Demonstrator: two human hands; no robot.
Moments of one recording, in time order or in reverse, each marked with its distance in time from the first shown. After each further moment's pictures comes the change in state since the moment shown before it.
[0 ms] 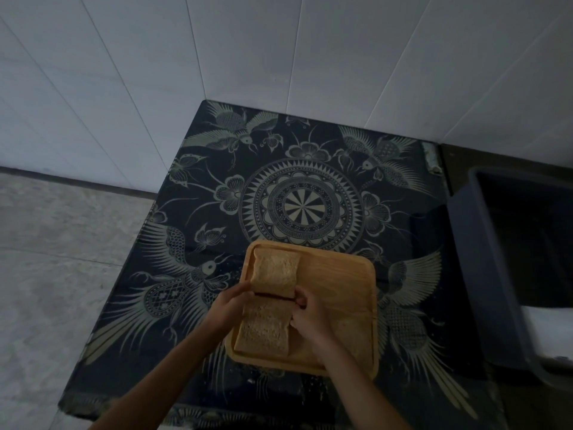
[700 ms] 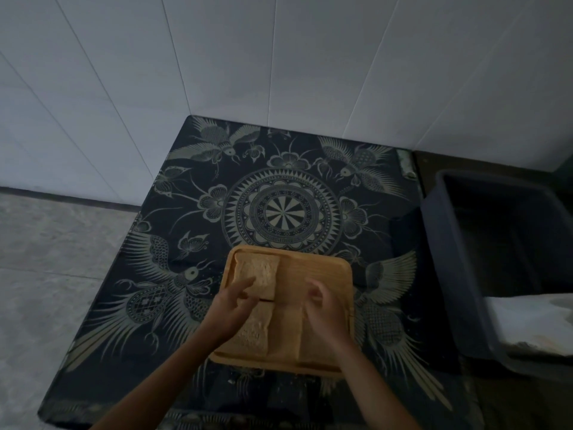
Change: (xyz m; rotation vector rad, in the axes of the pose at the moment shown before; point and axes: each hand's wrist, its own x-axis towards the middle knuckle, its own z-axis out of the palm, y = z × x) left_hand -0.031 0.024 0.040 0.480 0.090 0.347; right_hand -0.033 -0.012 -0.077 -0.115 0.169 -0.216
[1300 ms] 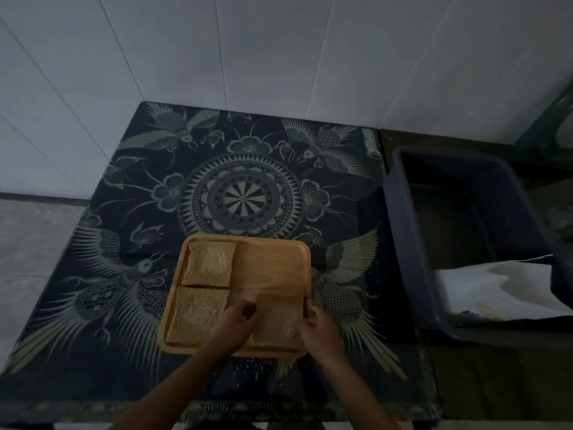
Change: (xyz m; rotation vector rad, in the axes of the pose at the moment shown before) left_hand -0.006 0.007 0.123 0.035 -0.131 -0.239; right_hand -0.034 0.079 -0.070 -0.145 -0.007 0.228
